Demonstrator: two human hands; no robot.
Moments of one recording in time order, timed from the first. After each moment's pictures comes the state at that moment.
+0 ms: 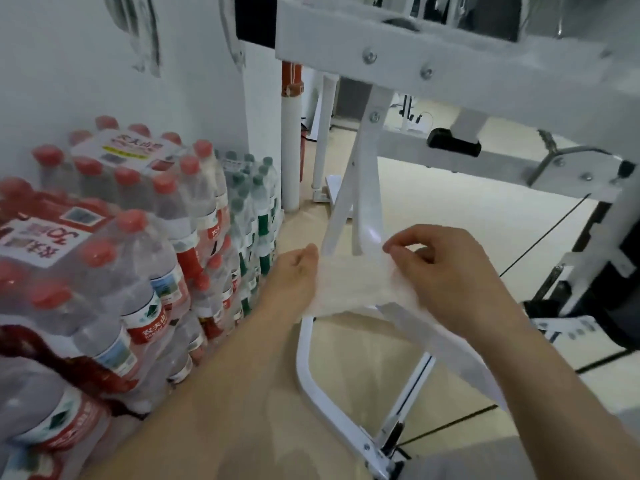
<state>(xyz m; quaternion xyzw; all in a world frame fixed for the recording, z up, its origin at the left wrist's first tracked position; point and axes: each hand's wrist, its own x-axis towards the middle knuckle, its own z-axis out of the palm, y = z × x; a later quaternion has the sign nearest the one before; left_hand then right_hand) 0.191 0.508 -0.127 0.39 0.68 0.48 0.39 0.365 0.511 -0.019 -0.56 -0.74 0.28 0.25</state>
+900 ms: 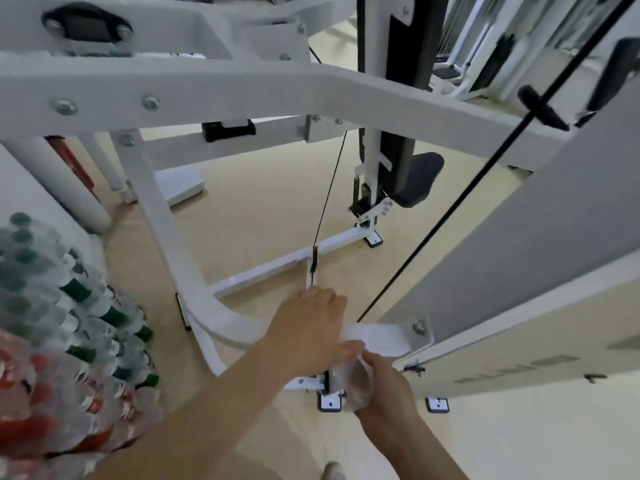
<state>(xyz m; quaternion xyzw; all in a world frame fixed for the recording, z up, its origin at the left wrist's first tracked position) 0.345 0.528 -0.051 0.93 0.32 0.06 0.14 0.444 0.409 -0.069 -0.69 0.07 0.52 0.50</state>
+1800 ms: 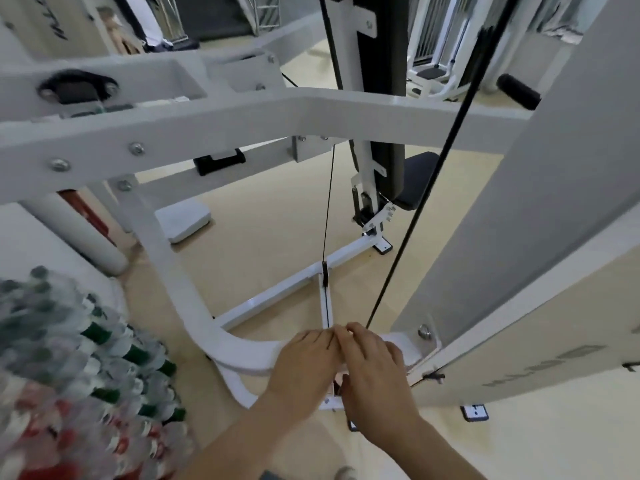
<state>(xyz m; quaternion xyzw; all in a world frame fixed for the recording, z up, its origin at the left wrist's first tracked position) 0.340 0.515 -0.111 0.96 0.24 0.07 0.06 0.446 0.422 -0.083 -0.78 -0.60 0.13 0.11</state>
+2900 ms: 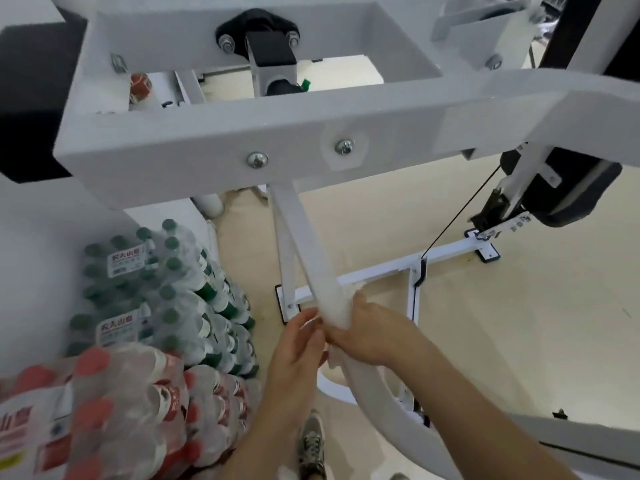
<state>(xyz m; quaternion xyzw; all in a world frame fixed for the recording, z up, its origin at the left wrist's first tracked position) 0.160 0.655 -0.088 0.36 0.57 0.39 0.63 0.296 0.697 -0.070 -0.73 -0.58 0.36 -0.05</state>
